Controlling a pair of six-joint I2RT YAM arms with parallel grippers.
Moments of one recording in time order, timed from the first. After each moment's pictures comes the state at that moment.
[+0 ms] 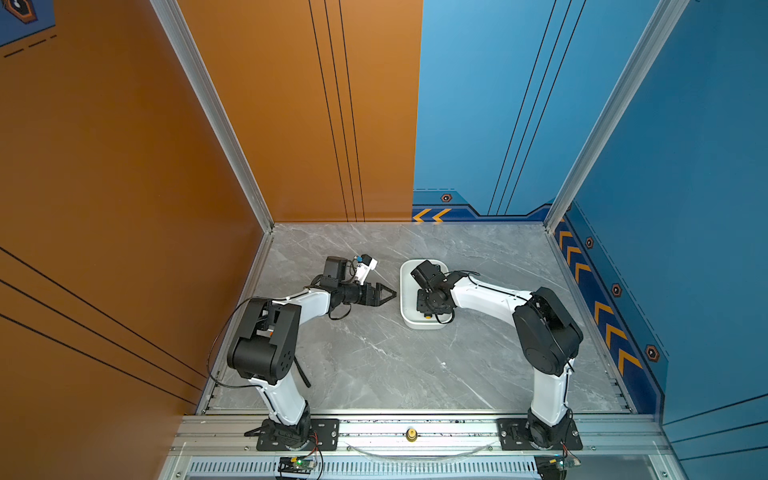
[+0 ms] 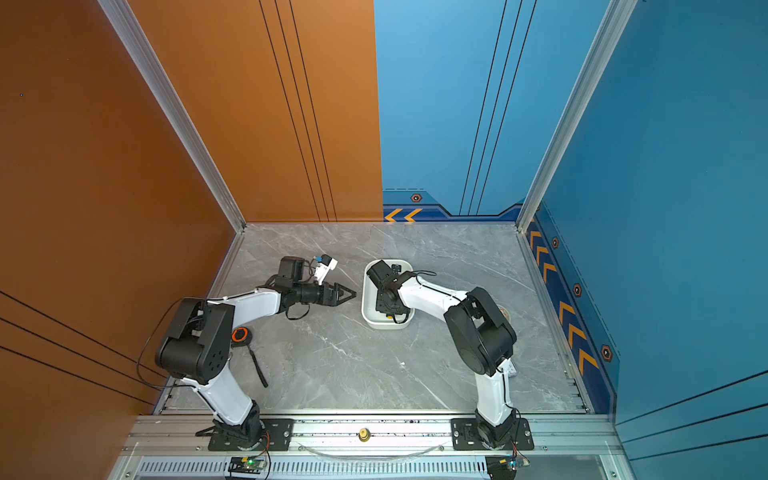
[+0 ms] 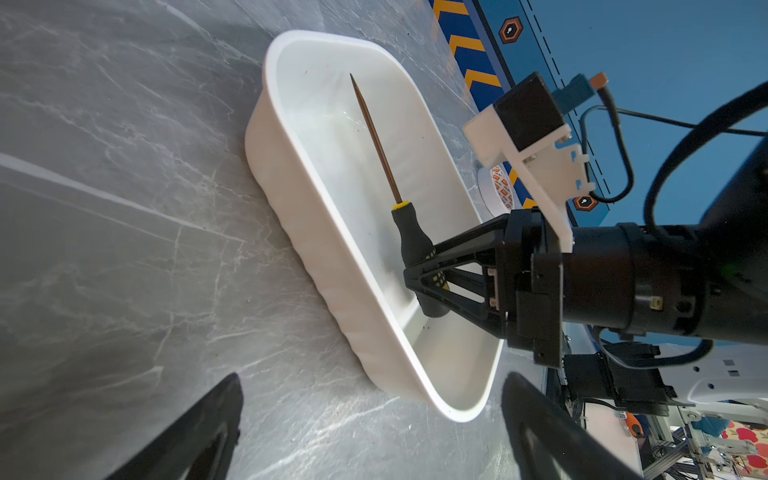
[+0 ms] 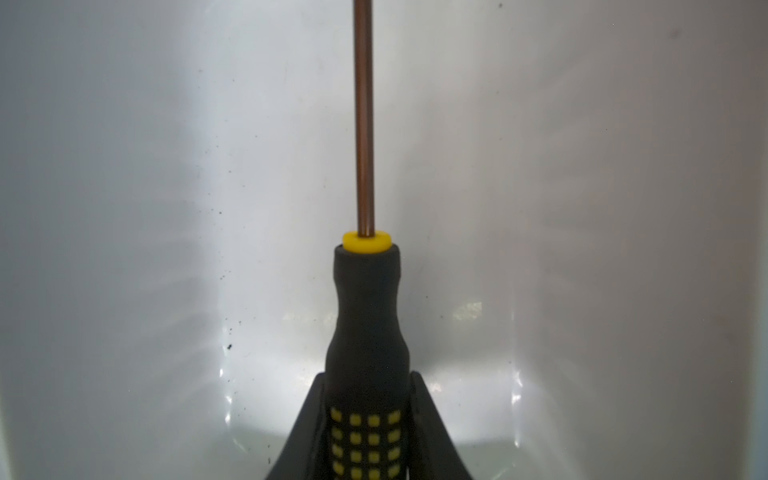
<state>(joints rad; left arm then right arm) -0.21 1.74 0.91 0.05 0.86 -0.22 0.69 1.94 1.35 -0.62 0.15 0.73</state>
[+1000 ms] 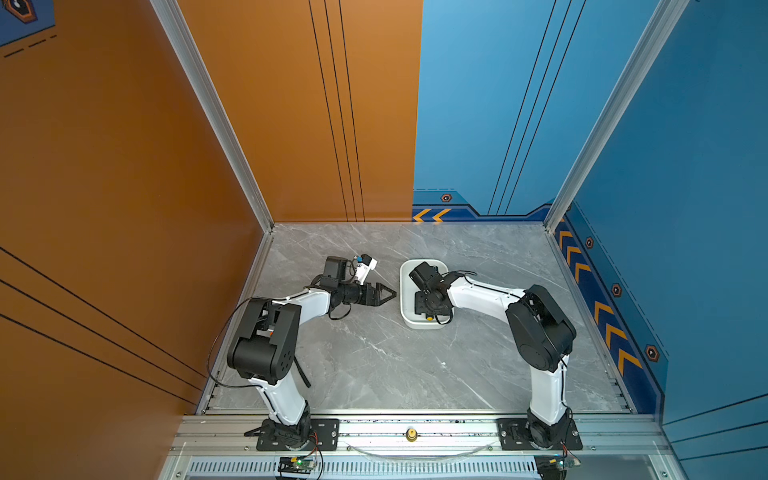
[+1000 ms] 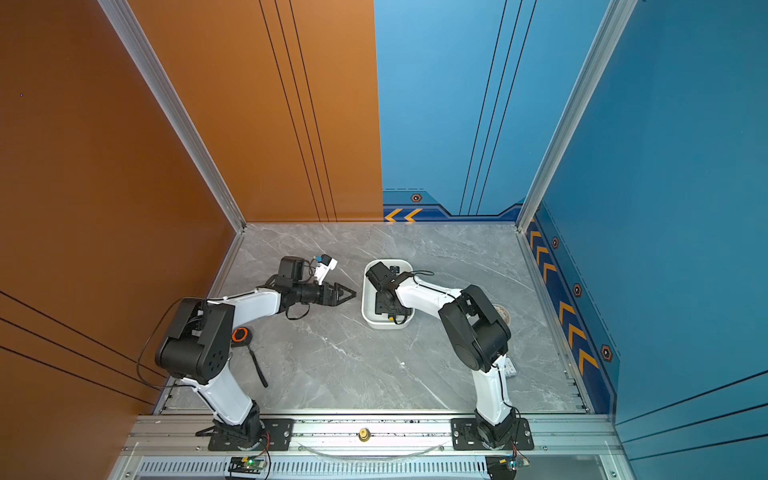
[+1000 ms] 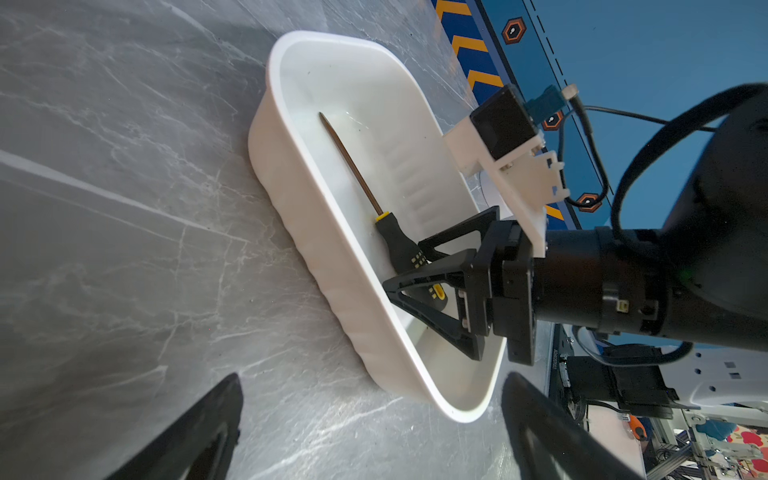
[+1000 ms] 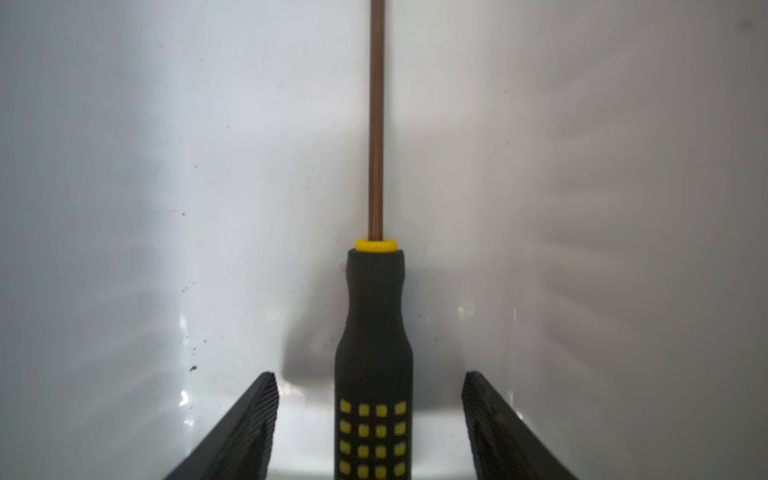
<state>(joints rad) -0.21 1.74 0.91 0.05 0.86 -0.22 0.69 1.98 1.38 -0.63 0.18 0.68</state>
